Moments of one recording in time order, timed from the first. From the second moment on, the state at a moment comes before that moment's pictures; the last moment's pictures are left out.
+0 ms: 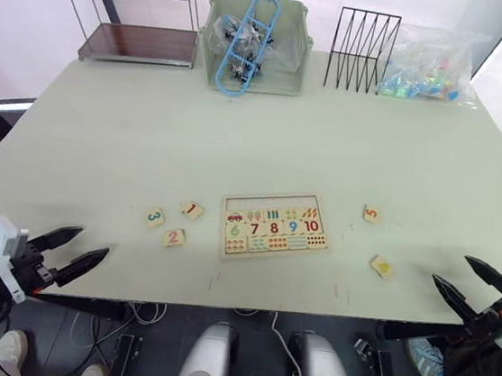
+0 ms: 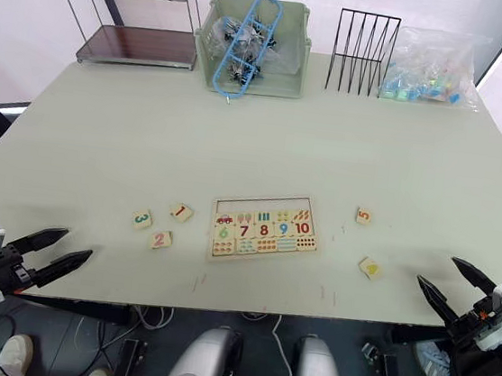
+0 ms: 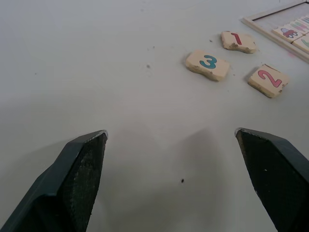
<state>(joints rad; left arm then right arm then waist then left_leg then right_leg) 0.24 0.78 0.58 0.30 -0.53 0.11 -1.21 0.30 -0.61 -0.45 0.08 0.58 -0.11 1.01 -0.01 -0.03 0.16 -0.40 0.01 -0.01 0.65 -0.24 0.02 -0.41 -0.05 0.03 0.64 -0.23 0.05</state>
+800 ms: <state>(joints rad) -0.44 0.95 0.17 0.55 -0.37 0.02 -1.58 0.32 -0.62 -0.45 -0.09 0.68 -0.08 1.18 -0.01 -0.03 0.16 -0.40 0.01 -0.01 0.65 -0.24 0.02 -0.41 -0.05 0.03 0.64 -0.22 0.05</state>
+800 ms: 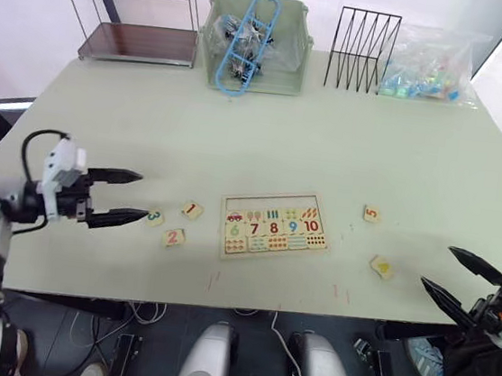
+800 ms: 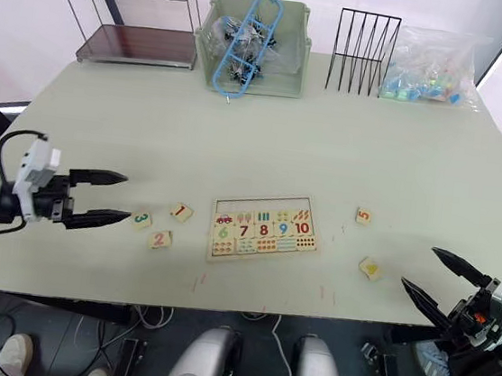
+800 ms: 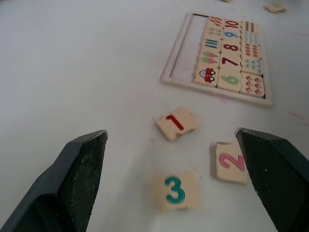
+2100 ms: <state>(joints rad) -1.00 0.84 -0.67 1.14 -0.25 -0.58 -1.58 0.28 -0.62 -0.45 -0.12 0.67 -0.09 1.24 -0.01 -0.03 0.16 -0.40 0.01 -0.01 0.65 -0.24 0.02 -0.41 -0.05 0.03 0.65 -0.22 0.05</state>
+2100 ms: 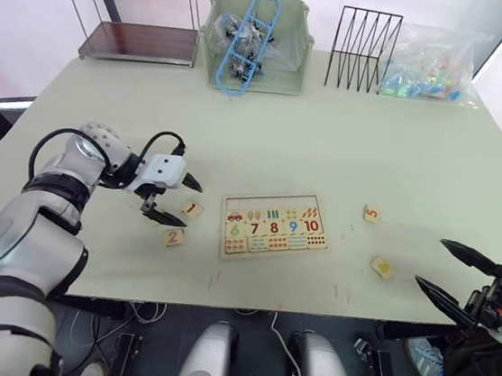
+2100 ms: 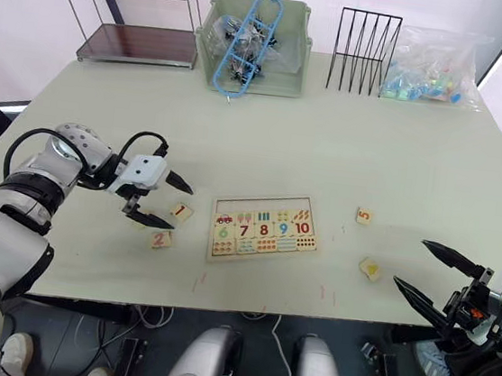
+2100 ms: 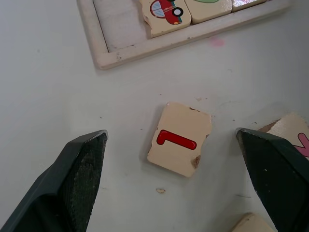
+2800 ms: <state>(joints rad) -1.03 0.79 -0.66 1.20 -0.22 -0.57 -1.59 0.30 -0.62 -0.45 -0.17 0.67 -0.09 1.23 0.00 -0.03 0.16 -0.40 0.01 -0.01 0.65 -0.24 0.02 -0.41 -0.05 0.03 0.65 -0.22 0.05</state>
